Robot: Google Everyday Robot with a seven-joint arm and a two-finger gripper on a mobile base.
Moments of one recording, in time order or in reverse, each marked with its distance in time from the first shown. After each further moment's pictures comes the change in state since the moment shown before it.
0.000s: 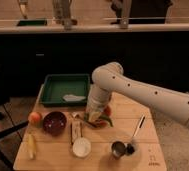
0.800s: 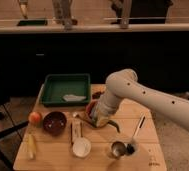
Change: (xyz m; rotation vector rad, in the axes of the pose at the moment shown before) arm 0.036 0.026 -0.001 0.016 -0.039 0.062
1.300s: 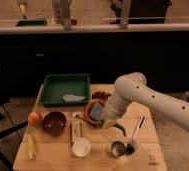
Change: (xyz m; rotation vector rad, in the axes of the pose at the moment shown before) arm 0.030 0.015 -0.006 0.014 -0.006 0.074
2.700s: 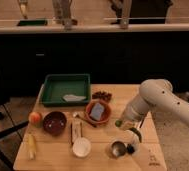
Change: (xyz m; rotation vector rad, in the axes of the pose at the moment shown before) arm 0.086 0.008 -0.011 0.026 -0.032 0.202
